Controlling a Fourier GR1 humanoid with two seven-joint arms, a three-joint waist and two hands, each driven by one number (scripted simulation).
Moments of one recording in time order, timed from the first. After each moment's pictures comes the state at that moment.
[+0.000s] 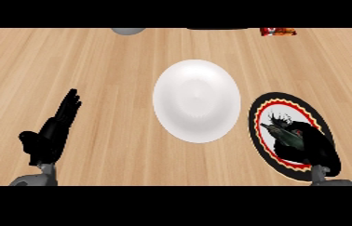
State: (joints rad) left arm -0.03 0.24 0.06 -1.37 0.04 -0.03 -0.11; right arm 0.00 -0.36 0.11 -1.44 0.59 -0.03 0.67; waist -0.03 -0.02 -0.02
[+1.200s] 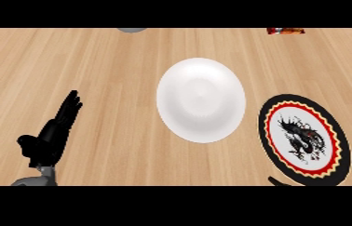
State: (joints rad) left arm -0.02 0.23 0.07 -1.37 0.03 -0.05 -0.13; right arm 0.63 -0.26 0.57 -2.47 1.57 -0.28 0.84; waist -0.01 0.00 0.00
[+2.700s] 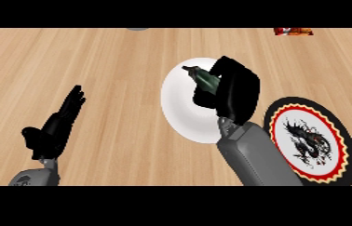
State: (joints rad) left arm -0.07 0.22 0.09 -1.34 0.01 -0.09 -0.12; right arm -0.54 0.00 0.37 -1.49 1.22 -0.25 1.00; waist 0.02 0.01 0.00
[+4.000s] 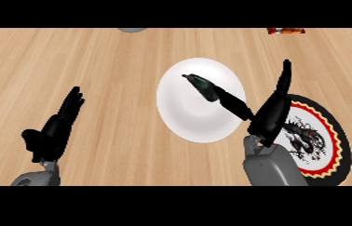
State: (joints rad) left arm -0.05 0.20 0.10 -1.37 -0.01 -0.07 -0.11; right arm -0.29 -0.05 0.29 -1.56 0.84 -0.97 0.76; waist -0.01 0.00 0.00
